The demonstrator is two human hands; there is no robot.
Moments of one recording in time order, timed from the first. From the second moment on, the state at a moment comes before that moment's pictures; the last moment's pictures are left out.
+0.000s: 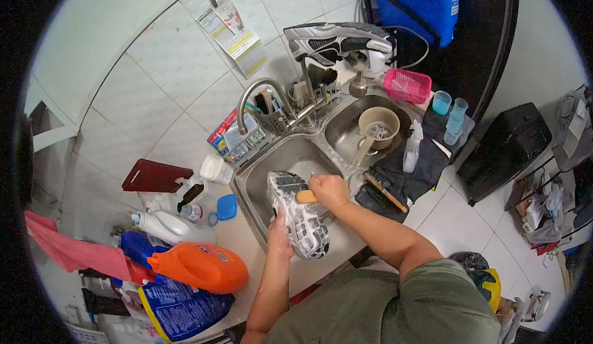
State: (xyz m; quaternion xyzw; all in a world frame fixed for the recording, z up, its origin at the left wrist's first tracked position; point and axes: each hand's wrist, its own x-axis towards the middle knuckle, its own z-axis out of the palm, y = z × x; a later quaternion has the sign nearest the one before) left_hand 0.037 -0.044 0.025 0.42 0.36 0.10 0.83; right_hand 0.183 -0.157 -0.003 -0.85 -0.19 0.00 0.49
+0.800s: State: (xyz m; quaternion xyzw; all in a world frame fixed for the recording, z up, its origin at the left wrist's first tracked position) left_hand 0.018 -0.028 0.020 0.45 0.33 -0.10 0.82; right_hand 0.189 -0.150 0.014 -0.75 -0.56 -0.17 0.32
